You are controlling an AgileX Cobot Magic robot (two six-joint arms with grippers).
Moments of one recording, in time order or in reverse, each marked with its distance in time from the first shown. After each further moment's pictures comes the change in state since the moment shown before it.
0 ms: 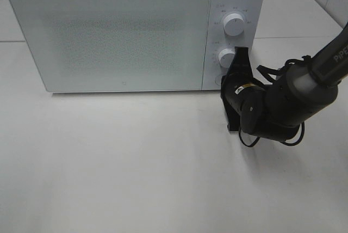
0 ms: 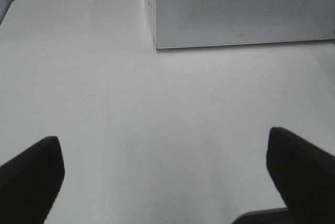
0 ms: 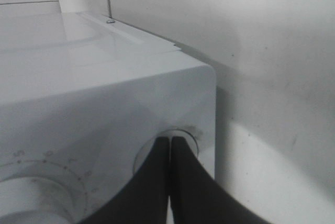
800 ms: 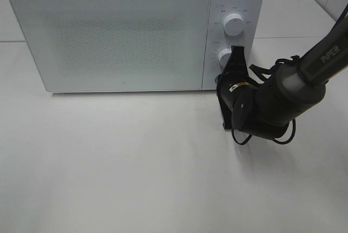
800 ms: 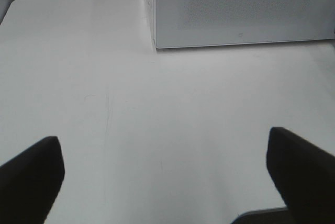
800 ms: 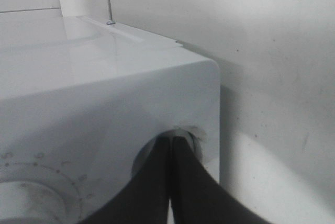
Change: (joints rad) left arm 0.000 0.000 0.000 0.000 0.000 0.000; right arm 0.009 0.030 -0.054 0.067 -0.006 -0.033
